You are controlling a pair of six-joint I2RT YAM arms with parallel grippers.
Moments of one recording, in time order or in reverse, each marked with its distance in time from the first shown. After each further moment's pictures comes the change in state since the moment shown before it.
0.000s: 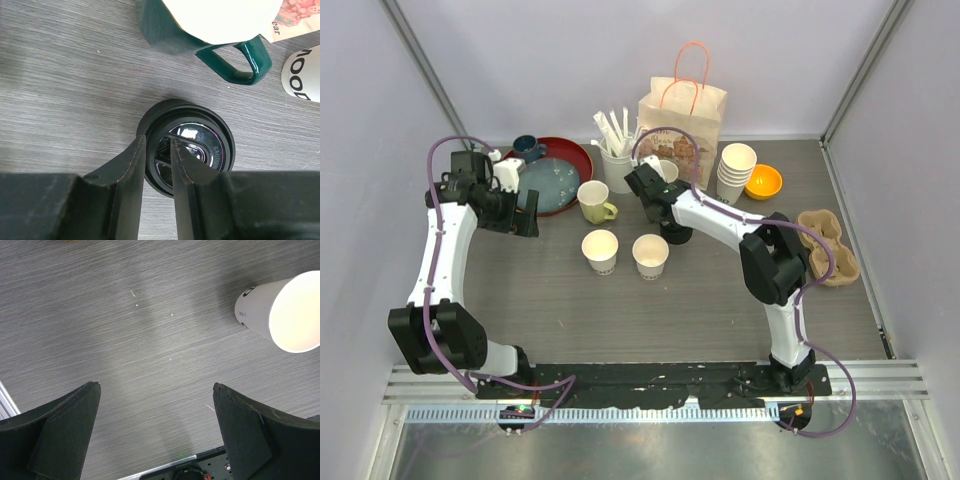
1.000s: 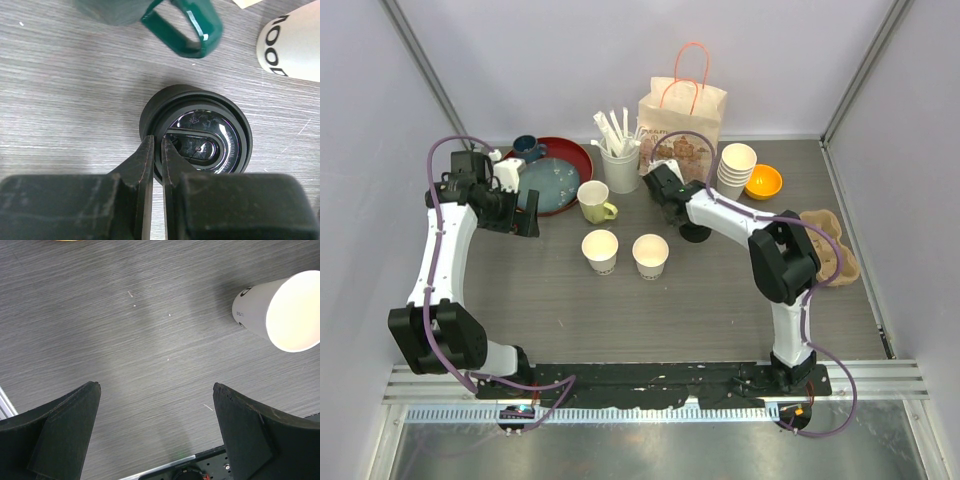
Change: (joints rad) left arm 0.000 0.000 0.000 0.000 0.009 0.000; right arm -0.069 -0.028 -0.102 -0.008 0.003 -0.024
